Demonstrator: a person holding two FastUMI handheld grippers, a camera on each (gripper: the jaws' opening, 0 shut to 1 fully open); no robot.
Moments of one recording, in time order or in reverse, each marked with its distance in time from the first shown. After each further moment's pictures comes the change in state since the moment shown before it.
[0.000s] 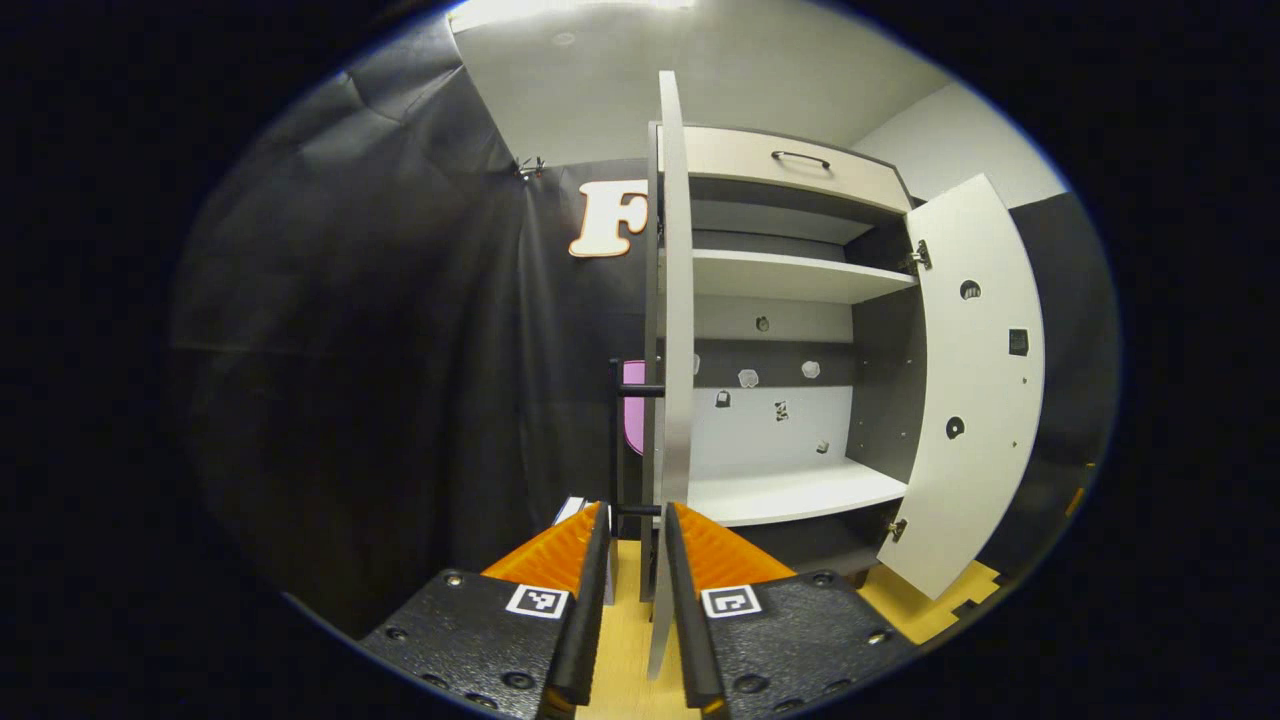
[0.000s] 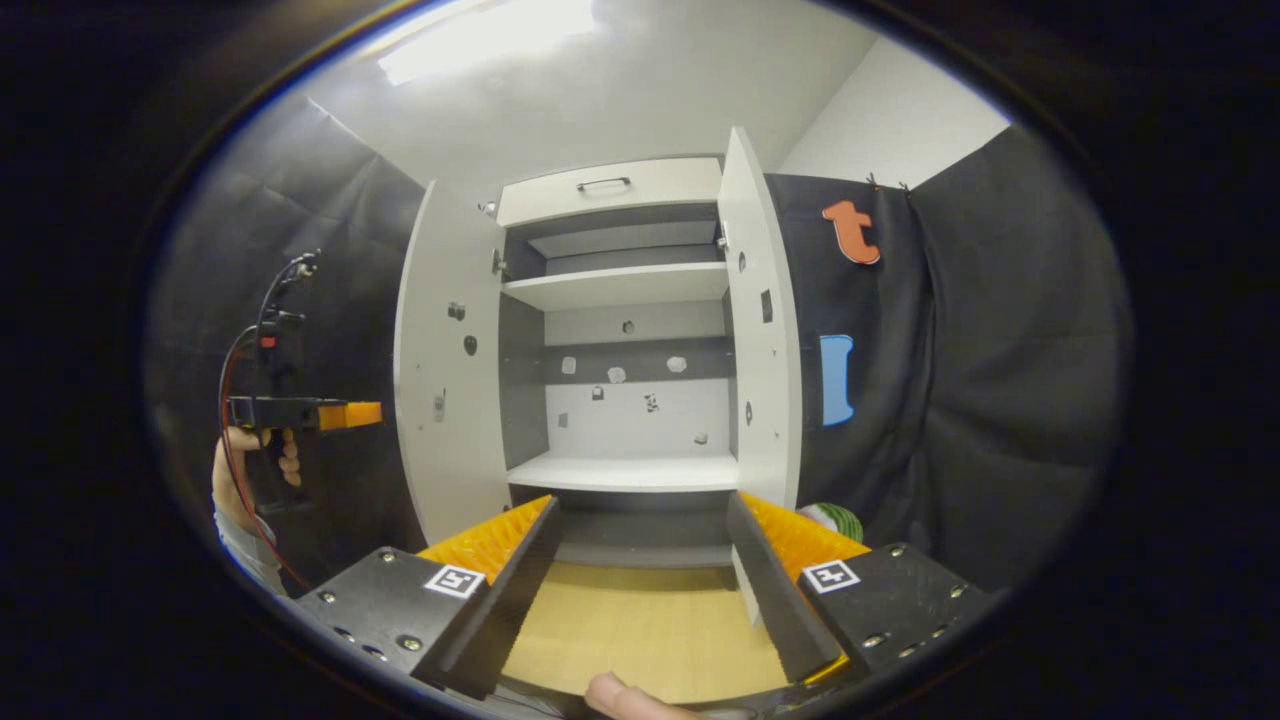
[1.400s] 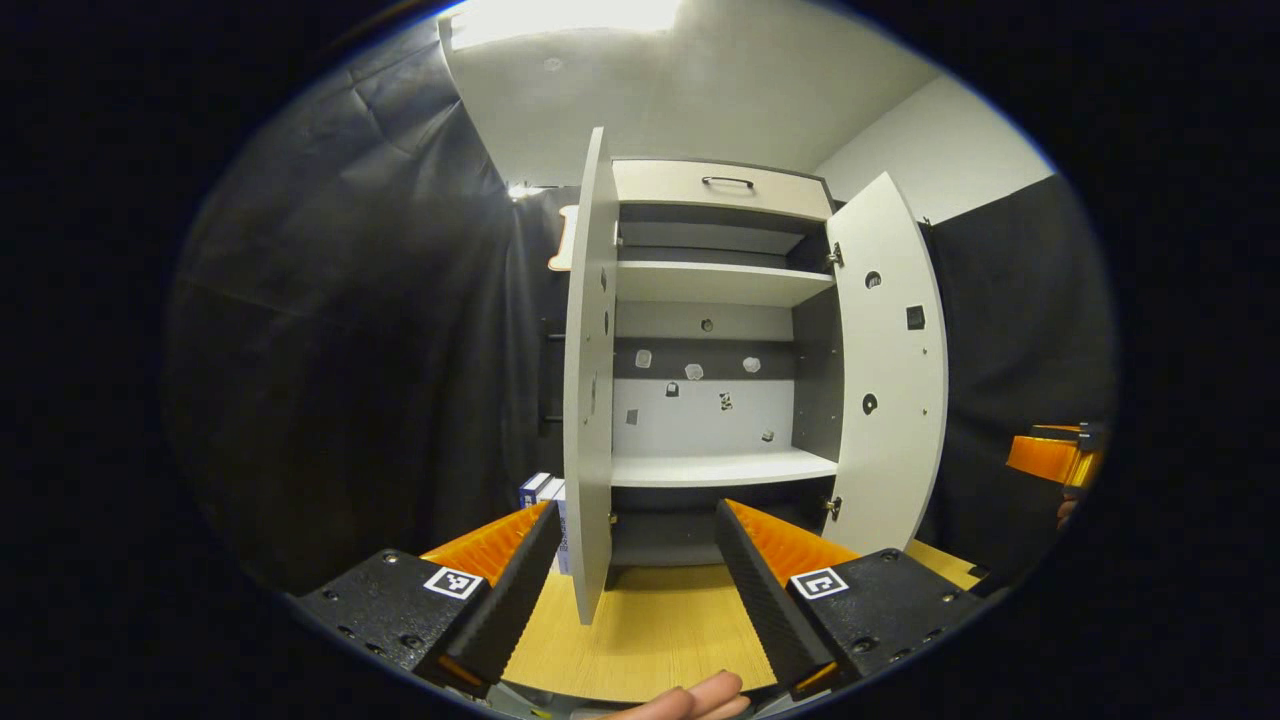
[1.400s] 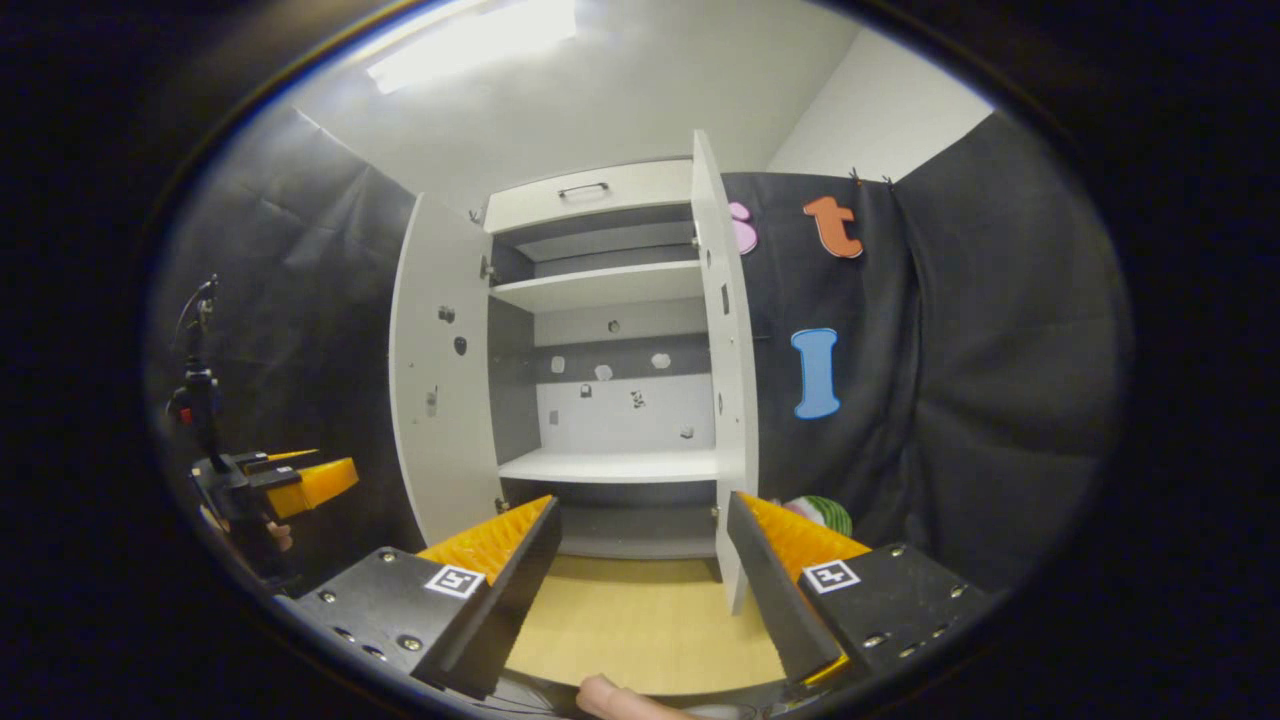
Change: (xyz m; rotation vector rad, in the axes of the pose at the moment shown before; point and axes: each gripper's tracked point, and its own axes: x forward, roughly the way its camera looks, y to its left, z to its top) left arm -0.115 -0.082 -0.051 -0.014 -0.060 -0.039; right arm -0.024 -0.041 -0.010 0.033 0.005 -0.010
